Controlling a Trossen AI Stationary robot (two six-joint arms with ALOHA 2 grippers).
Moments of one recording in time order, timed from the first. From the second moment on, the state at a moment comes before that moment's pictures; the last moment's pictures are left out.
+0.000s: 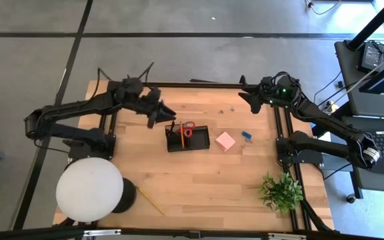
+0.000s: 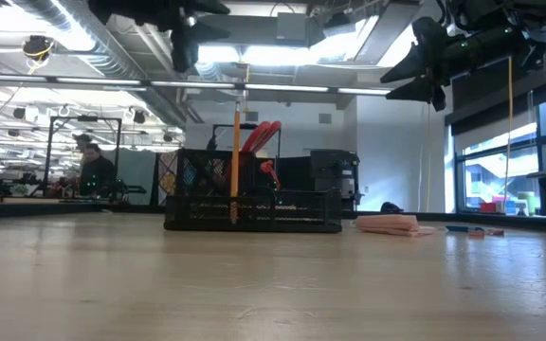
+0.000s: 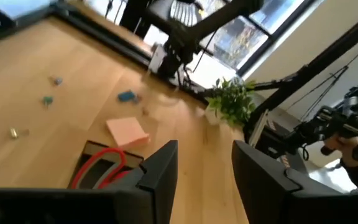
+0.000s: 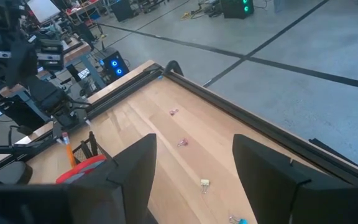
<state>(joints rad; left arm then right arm) 0.40 1.09 0.89 -0.14 0.50 -0.46 -0.77 0.83 0.60 -0.03 -0.33 0.28</state>
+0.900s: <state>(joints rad) 0.43 1.44 1.31 -0.59 0.54 -0.15 -0.77 0.83 0.60 -0.03 -0.33 0.29</state>
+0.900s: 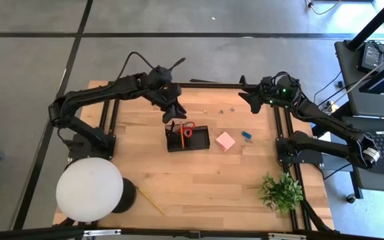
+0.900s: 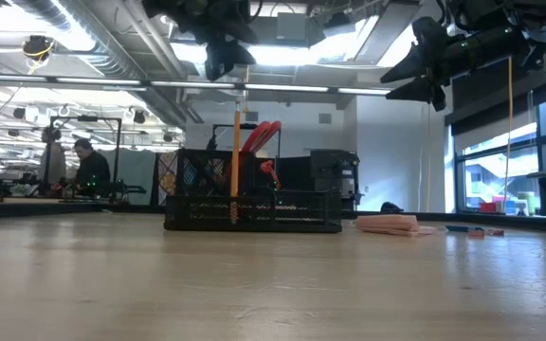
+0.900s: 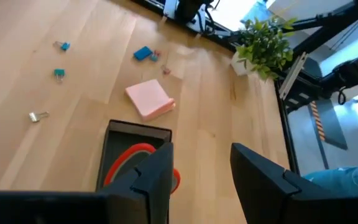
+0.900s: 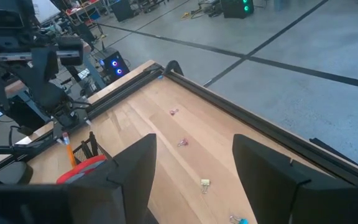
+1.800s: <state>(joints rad) 0.40 1.56 1.38 -0.84 0.43 -0.15 -0.77 0.83 0.60 -0.03 -0.33 0.31</state>
